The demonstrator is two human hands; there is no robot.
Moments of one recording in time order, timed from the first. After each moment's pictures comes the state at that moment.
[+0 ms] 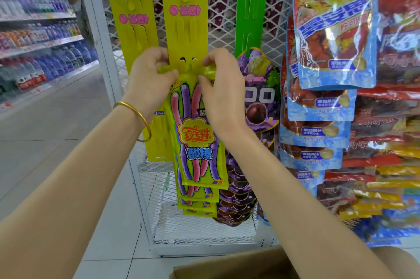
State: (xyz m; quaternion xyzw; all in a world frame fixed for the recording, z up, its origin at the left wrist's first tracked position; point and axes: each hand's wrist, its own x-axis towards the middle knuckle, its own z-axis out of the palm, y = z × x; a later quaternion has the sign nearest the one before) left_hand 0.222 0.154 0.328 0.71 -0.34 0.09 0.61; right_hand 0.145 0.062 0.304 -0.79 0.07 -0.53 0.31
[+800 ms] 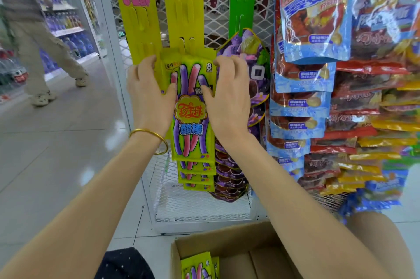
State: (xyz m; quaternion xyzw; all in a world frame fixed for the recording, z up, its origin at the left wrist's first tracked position) left_hand 0.183 0.176 0.270 0.76 -0.28 0.26 0.52; right_hand 0.109 0.077 0.264 -0.80 0.14 -0.56 0.17
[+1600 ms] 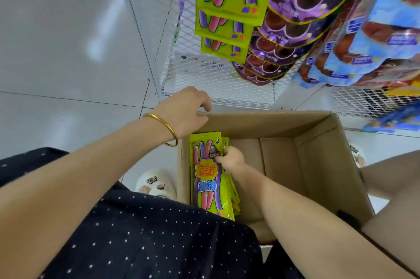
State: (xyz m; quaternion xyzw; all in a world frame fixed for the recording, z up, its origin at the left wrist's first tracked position) left_hand 0.139 0.238 0.007 0.88 -0.39 -0.22 0.14; right_hand 0.031 0.130 -0.184 -0.76 0.41 0.21 0.46
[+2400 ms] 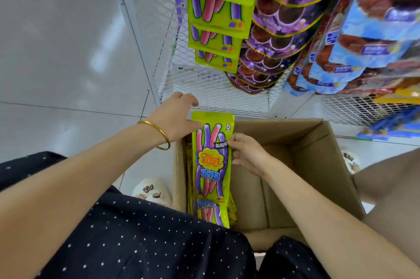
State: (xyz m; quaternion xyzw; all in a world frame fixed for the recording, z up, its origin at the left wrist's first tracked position) left_hand 0.139 0.240 0.000 0.90 -0.32 -0.23 0.19; right_hand 0.021 0.082 -0.120 -0.58 0.32 0.14 0.74
